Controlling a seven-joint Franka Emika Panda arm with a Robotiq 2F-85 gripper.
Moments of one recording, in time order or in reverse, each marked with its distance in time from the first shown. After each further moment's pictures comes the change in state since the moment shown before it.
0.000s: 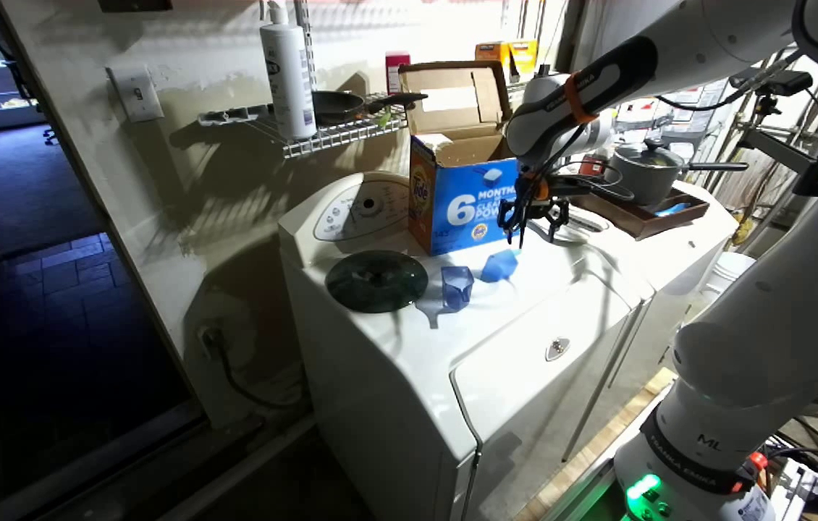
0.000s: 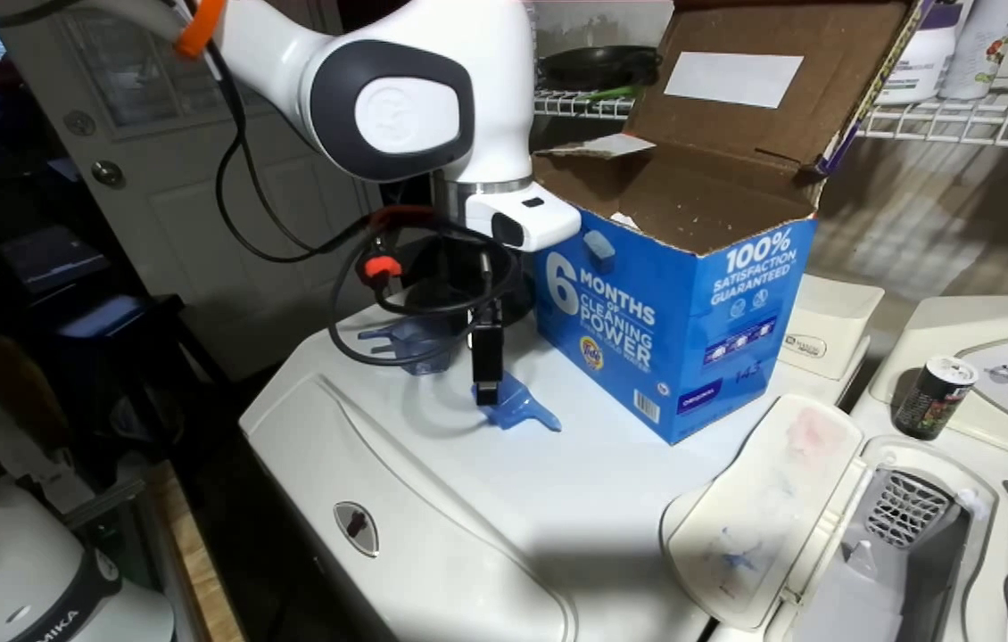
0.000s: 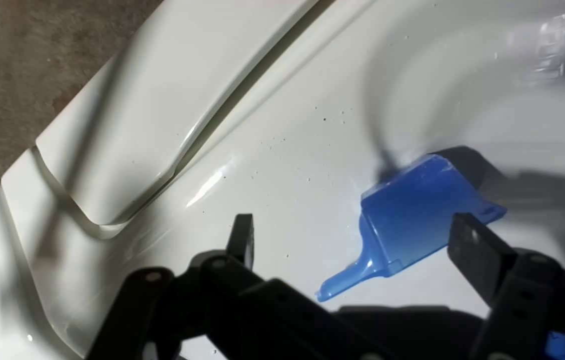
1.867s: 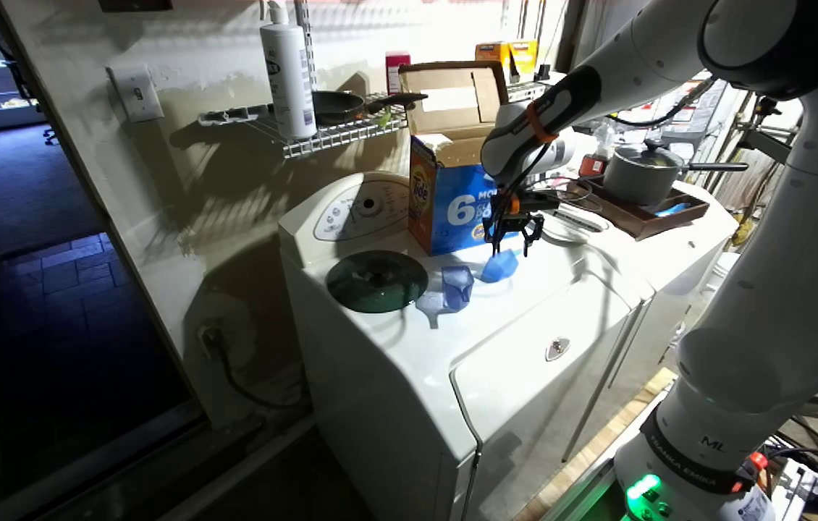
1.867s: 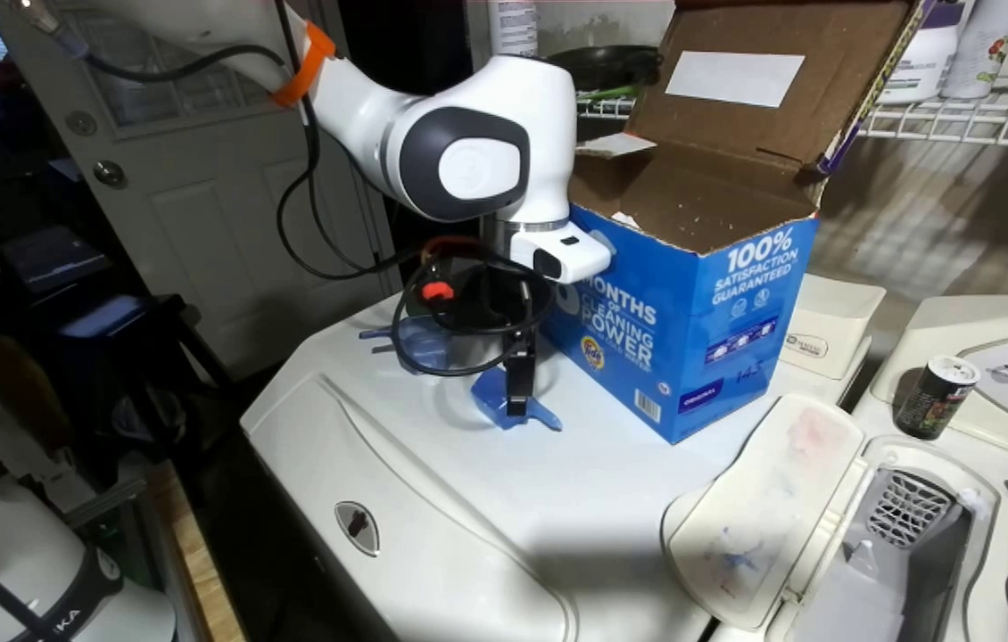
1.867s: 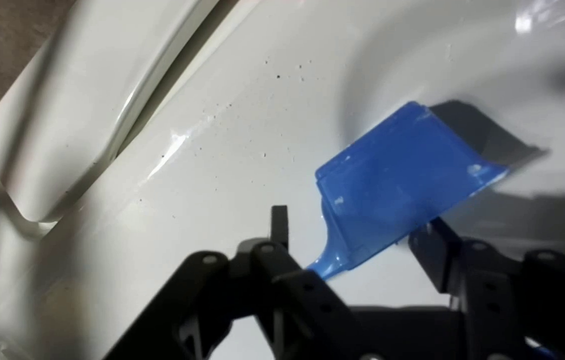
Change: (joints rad) arm 0.080 0.216 -0.047 0.127 -0.002 0.042 0.080
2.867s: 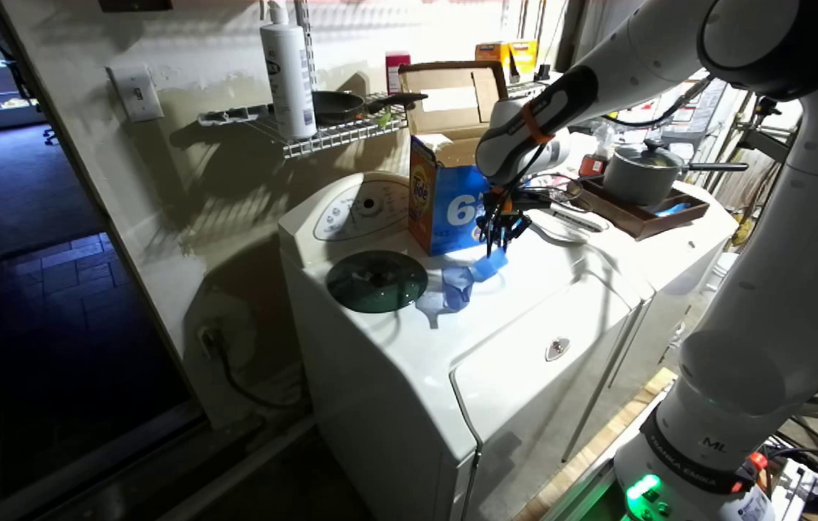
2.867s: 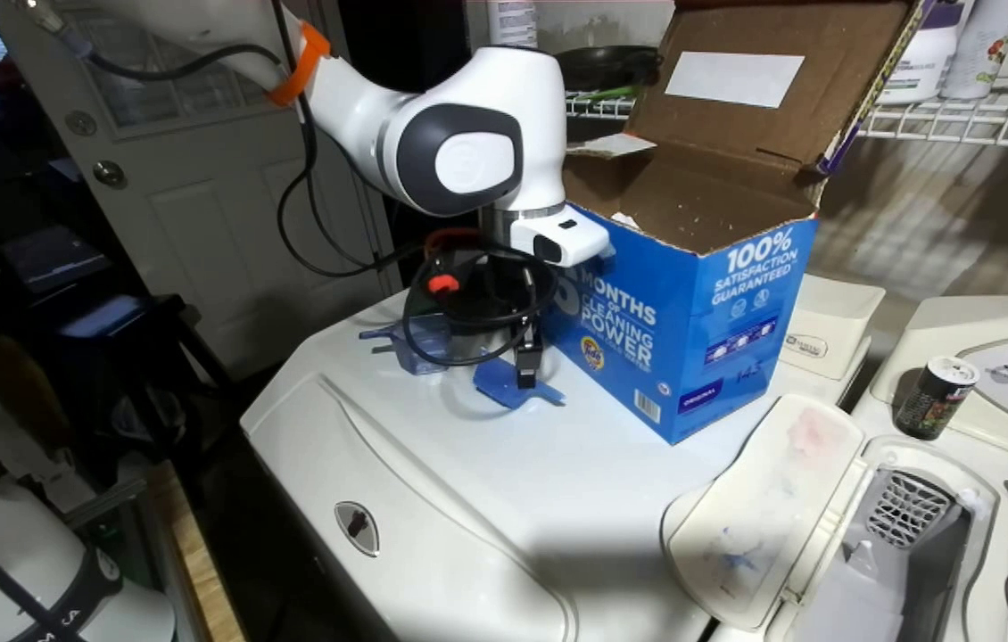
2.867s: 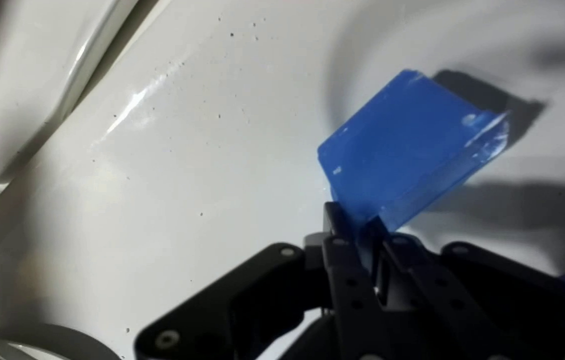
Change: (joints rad) arm 0.031 0.000 -0.003 0.003 -0.001 0.084 0.002
